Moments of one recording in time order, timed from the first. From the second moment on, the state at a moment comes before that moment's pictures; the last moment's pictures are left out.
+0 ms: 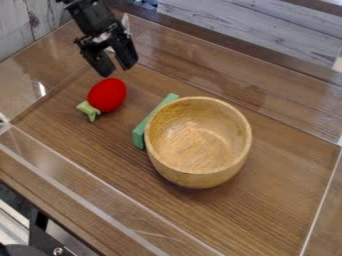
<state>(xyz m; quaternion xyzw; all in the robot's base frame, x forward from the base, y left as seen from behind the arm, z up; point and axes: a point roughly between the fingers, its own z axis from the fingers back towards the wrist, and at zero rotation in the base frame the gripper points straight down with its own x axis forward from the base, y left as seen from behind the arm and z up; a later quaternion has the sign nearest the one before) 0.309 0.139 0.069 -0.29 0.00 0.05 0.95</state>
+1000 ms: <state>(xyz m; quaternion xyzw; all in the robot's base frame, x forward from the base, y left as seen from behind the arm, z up) 0.322 0.139 0.108 -0.25 -0.02 0.10 0.96</state>
